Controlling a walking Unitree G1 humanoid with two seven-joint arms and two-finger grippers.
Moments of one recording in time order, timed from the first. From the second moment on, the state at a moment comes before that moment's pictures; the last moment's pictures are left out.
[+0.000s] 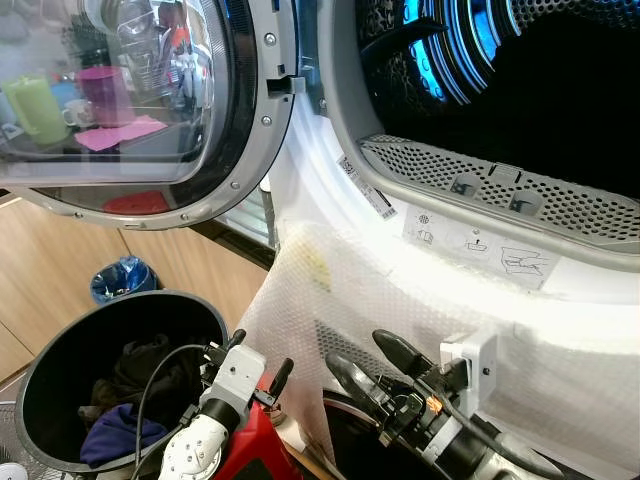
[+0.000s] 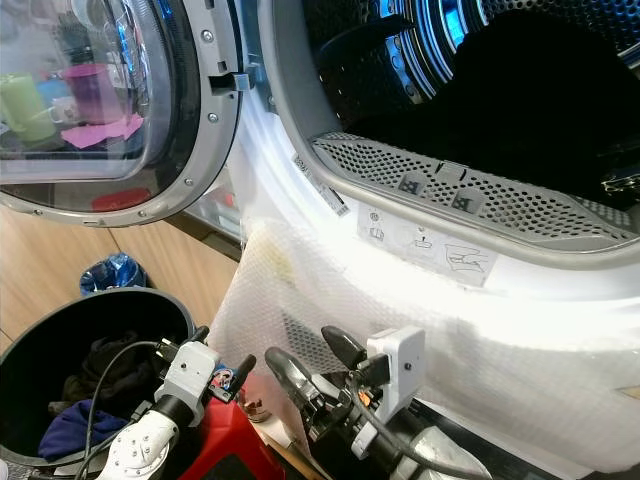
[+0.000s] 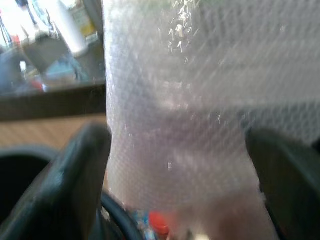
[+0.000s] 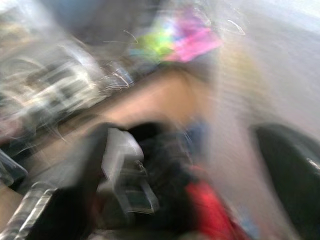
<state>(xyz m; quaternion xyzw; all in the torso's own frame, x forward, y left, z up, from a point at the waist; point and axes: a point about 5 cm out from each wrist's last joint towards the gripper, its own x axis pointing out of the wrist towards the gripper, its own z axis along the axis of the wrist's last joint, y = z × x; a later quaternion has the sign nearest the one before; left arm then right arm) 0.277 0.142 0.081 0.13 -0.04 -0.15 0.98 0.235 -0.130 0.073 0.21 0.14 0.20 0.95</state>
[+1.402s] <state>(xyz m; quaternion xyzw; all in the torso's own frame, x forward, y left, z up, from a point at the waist) 0.282 0.148 0.120 0.04 0.10 -0.31 0.94 0.188 -0.191 -0.071 0.01 0.33 -0.09 0.94</state>
